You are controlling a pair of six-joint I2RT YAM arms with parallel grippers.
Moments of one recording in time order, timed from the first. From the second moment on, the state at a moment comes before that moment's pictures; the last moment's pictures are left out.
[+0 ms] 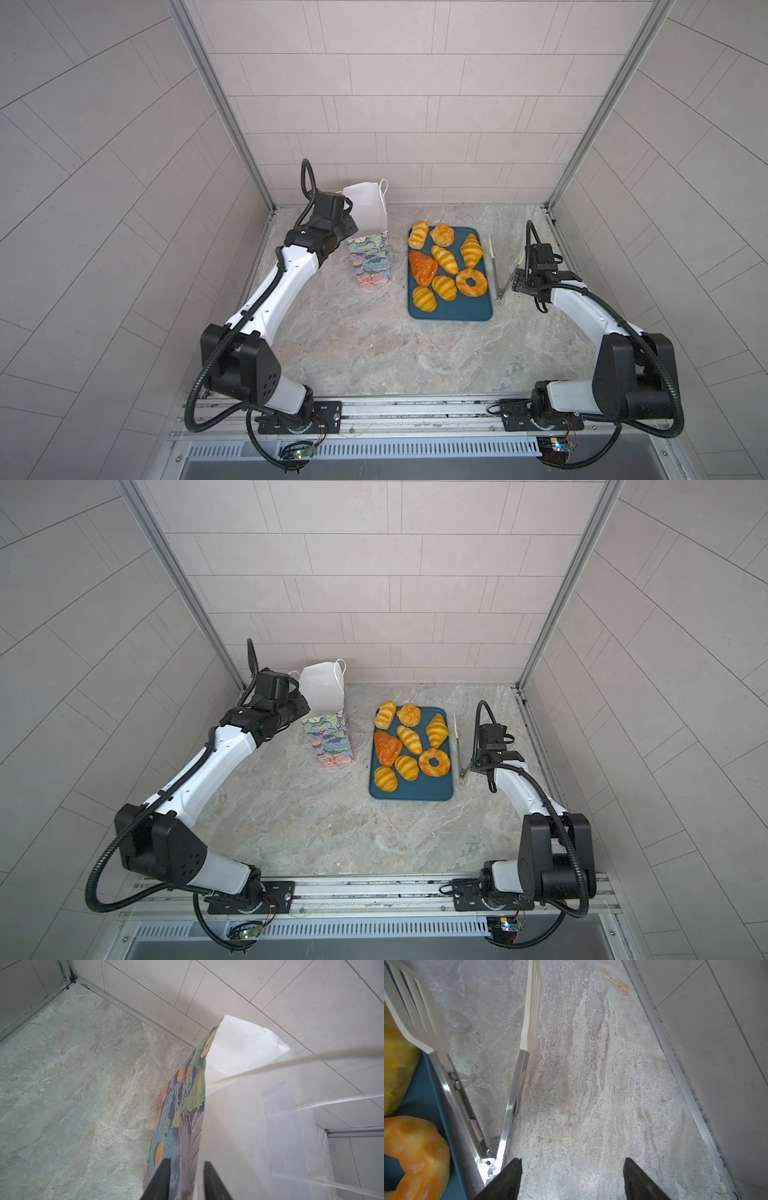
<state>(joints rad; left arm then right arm) -0.26 1.48 1.40 -0.56 -0.19 -0.68 -0.04 1.37 0.85 -0.51 0.33 0.32</state>
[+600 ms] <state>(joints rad) -0.35 1.24 1.26 -0.55 -0.35 -0.53 -0.04 1.68 1.05 -0.47 0.27 0.45</state>
